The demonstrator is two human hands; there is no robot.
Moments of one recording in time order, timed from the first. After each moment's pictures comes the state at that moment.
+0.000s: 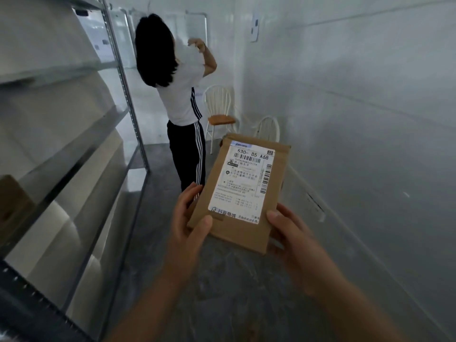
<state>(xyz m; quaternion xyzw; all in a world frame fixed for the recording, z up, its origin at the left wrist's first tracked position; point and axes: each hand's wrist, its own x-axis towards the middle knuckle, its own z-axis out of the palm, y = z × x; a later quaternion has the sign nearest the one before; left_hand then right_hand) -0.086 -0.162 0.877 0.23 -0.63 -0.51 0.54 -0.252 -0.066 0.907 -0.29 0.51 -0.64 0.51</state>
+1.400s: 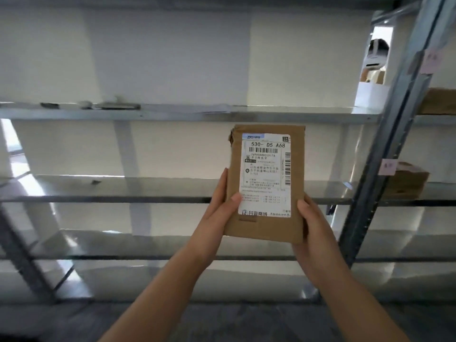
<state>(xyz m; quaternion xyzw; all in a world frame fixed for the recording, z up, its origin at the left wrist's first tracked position) 0.038 0.310 0.941 0.62 -0.29 -0.09 0.73 -0.028 0.147 0.939 -0.56 0.00 -0.18 0.81</state>
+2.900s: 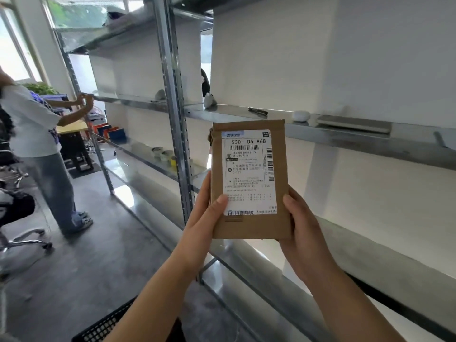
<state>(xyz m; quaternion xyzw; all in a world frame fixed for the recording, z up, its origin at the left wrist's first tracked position) 0.308 0.725 0.943 0.68 -0.01 0.24 0.69 0.391 0.575 0.938 -0.49 -0.26 0.15 0.82</state>
